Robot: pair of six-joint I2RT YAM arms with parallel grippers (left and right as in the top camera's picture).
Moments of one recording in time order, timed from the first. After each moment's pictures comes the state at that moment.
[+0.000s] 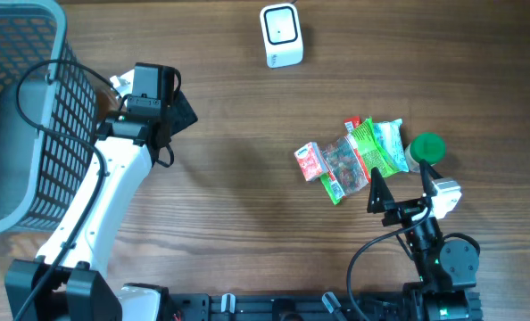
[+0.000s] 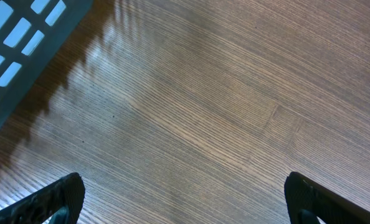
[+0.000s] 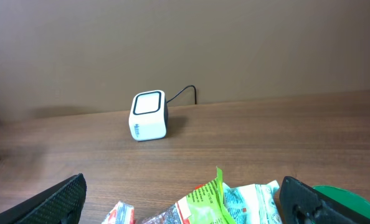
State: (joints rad) left arm -0.15 1.49 1.13 -0.71 -0.30 -0.63; right arm 0.07 0.02 0.01 0.01 -0.15 0.18
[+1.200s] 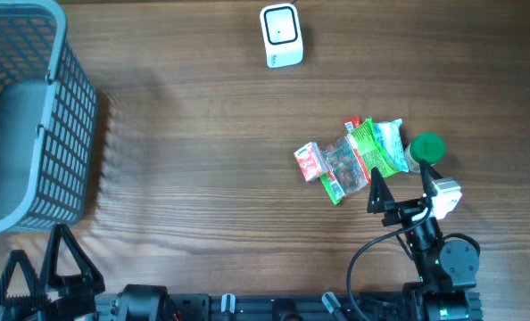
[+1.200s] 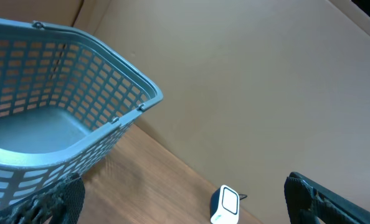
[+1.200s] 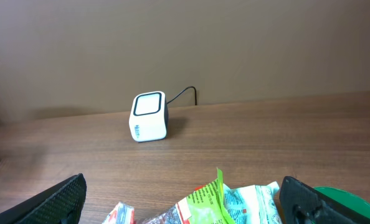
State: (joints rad) left arm -0.08 0.16 1.12 -0.96 -0.35 -0.63; right arm 0.07 0.01 0.01 0.01 -0.15 0.18
